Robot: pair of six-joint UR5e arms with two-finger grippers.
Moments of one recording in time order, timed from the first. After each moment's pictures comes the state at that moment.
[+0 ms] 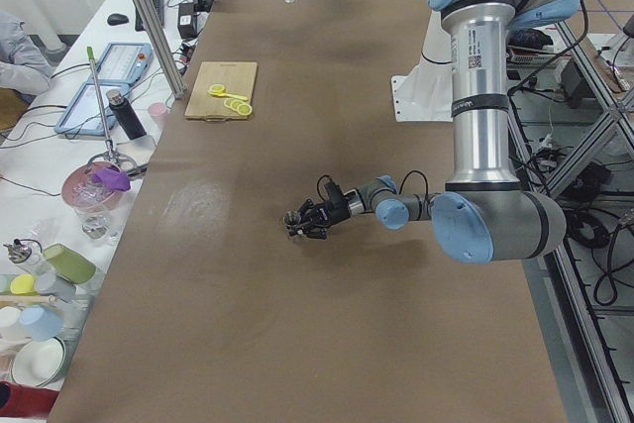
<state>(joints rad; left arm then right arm) -0.28 -1.41 -1.60 -1.98 -0.43 -2.09 1.10 -1.30 1.70 -0.70 2.48 -0.20</state>
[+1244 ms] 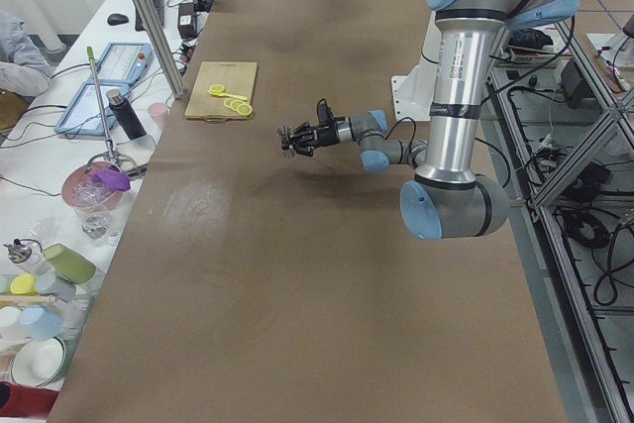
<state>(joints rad) -0.28 -1.75 -1.65 -2.34 -0.47 -1.33 1.10 -1.25 1.77 -0.81 2.48 -0.20</state>
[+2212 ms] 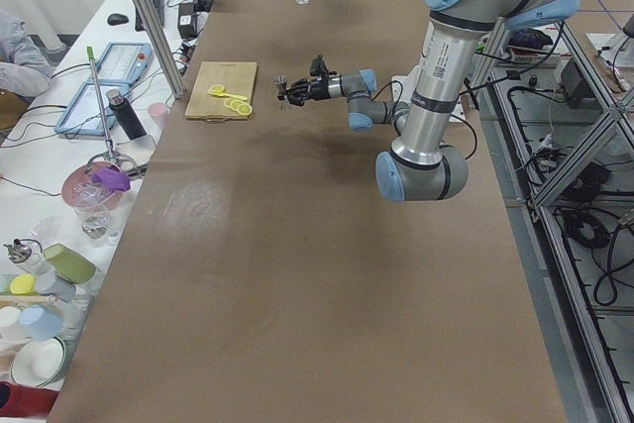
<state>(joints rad) -0.30 -2.10 -1.48 -2.42 -0.53 -0.95 0.94 -1.22 1.98 -1.01 2.34 -0.08</state>
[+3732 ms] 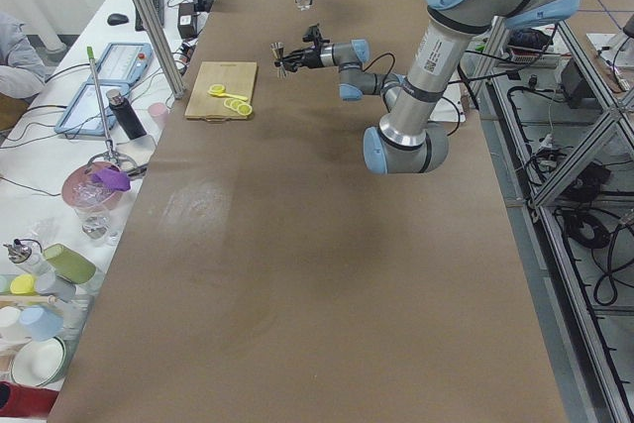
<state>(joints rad) -0.31 -2.32 -1.36 -2.50 -0.66 -0.72 0.92 -1.20 1.97 -1.11 2.32 -0.09</state>
